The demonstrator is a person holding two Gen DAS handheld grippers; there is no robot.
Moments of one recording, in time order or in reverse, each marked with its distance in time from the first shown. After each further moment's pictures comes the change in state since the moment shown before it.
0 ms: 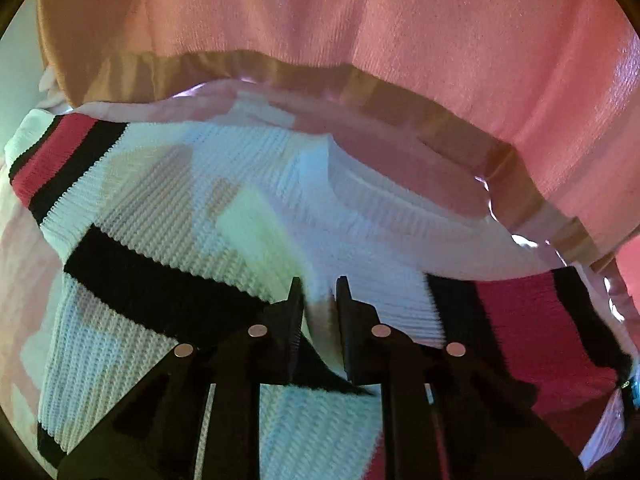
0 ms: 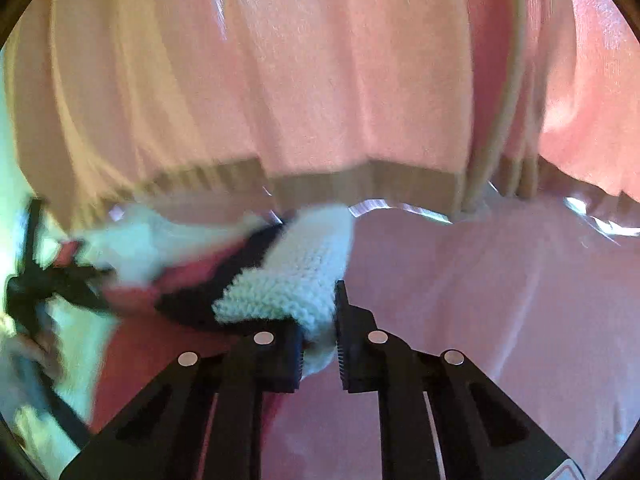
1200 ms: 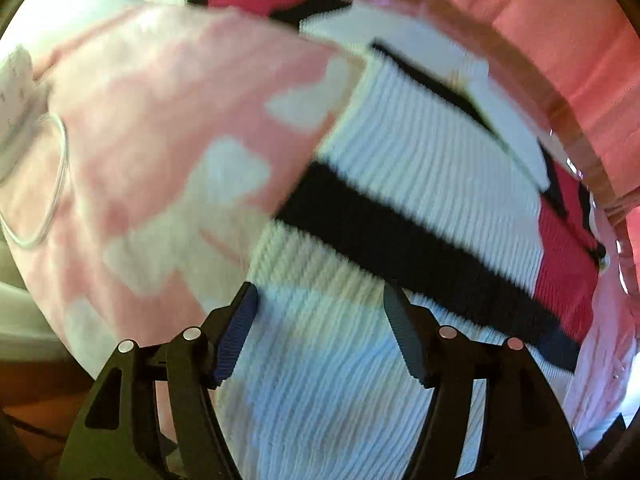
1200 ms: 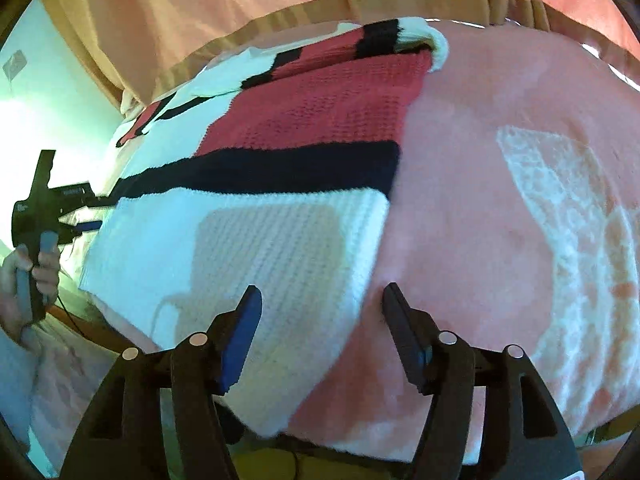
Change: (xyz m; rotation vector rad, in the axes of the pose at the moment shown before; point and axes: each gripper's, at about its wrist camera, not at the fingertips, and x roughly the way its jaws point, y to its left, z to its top) left arm -0.122 0.190 -0.142 -0.139 0.213 0.093; right arm -0.106 0.063 -0.203 0.039 0.304 0.254
